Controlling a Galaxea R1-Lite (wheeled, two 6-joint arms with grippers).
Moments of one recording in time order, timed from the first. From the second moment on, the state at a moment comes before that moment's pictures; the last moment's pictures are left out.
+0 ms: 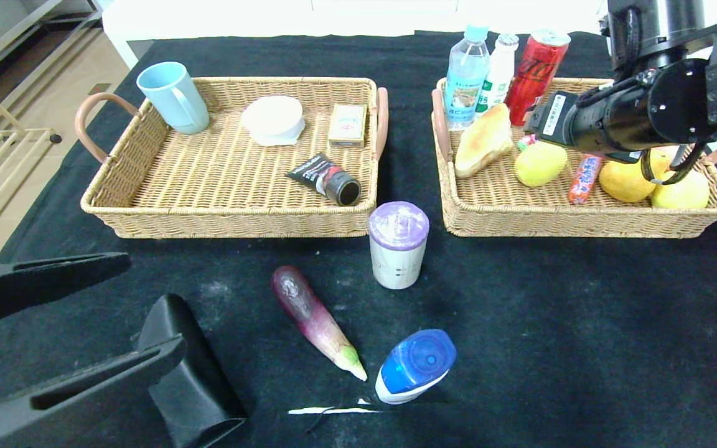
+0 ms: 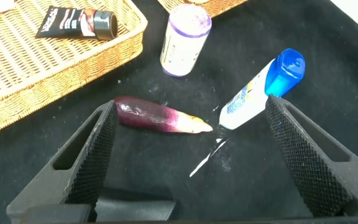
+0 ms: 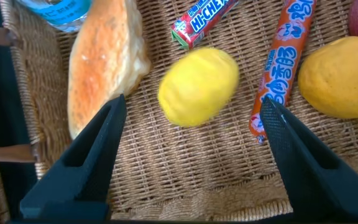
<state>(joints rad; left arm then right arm) -0.57 0.90 -0.70 -0.12 -0.15 0.08 0.44 1.90 -1.96 0.44 -0.52 0.46</state>
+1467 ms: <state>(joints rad) -0.54 0.90 -0.72 -0.06 -0.11 0.13 0.58 1.04 -0.78 -0.09 0.33 0.01</state>
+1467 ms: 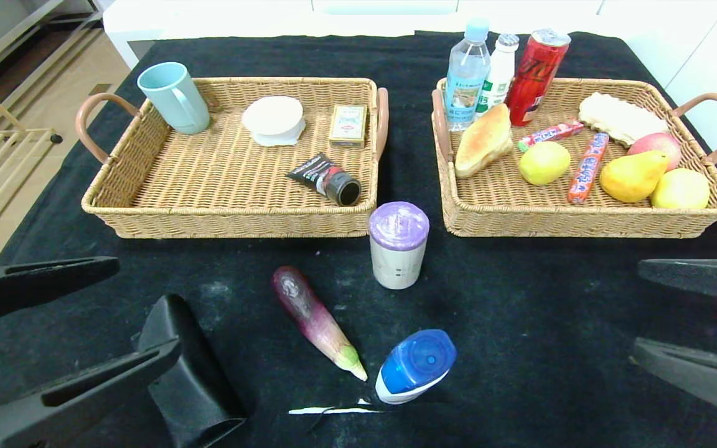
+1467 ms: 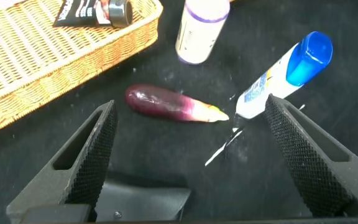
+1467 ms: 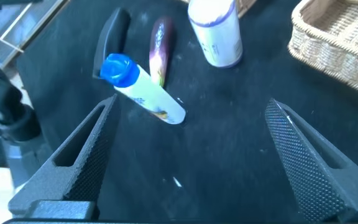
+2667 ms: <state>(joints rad) -0.54 1.01 -1.05 0.49 0.20 -0.22 0.49 0.97 -0.58 -0.40 0.35 -0.01</state>
